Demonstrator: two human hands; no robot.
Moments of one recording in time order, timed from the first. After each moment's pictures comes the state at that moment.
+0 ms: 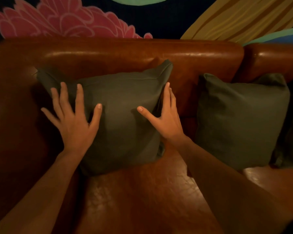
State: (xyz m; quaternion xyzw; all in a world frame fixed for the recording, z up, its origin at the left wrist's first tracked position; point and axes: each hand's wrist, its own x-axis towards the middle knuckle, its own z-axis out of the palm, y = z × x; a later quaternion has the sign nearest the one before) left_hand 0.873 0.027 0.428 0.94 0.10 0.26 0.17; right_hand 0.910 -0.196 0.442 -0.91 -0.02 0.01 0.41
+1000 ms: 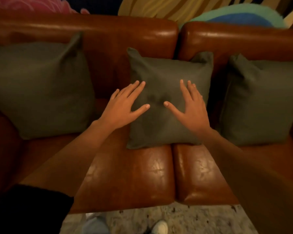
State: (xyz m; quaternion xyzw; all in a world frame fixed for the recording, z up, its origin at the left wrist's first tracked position) left_hand 0.842 -0.338 0.452 0.96 -0.14 0.05 0.22; right_hand 0.849 -0.562 0.459 -0.97 -0.07 -0.05 0.24
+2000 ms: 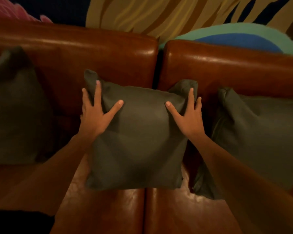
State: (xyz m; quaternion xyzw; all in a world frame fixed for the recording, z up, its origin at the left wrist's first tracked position) left_hand 0.981 -0.407 0.410 0.89 0.22 -0.01 0.39; right_hand 1.031 -0.664 0.416 -0.92 0.09 0.11 0.36
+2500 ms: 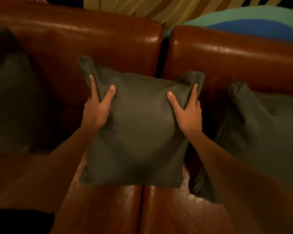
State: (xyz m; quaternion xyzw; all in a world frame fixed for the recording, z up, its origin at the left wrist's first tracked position) left_hand 0.994 -0.427 0.396 0.82 0.32 0.01 0.47; right_hand 1.044 -0.658 0.391 -0.90 0.10 0.07 0.42
